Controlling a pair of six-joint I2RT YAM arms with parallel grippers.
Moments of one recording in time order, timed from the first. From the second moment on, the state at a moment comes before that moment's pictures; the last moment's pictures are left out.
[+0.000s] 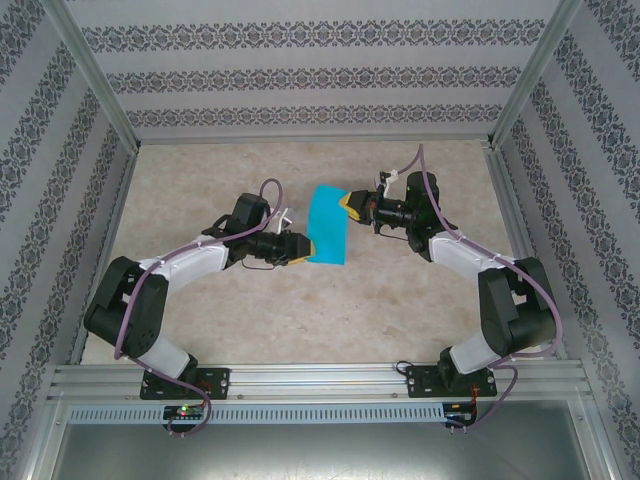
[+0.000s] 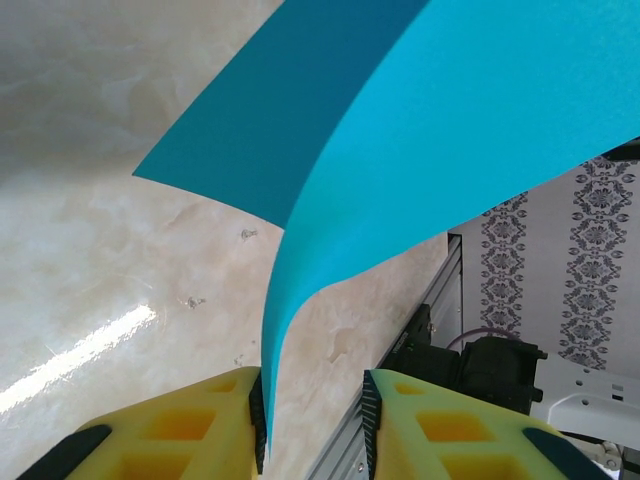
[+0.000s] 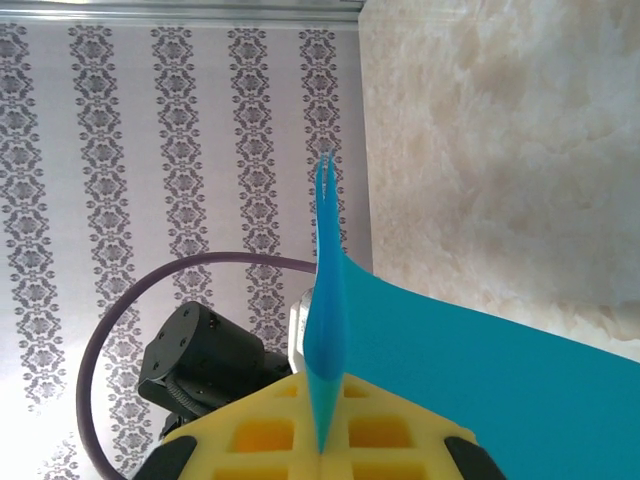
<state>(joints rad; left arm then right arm) -0.43 1.56 0.89 -0.12 0.81 -0.71 0.27 1.53 0.83 0.44 -0.91 1.36</state>
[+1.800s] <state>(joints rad) -0.53 1.65 0.88 -0.15 0.76 -0.80 0.27 1.80 0.92 0.16 -0.91 1.00</state>
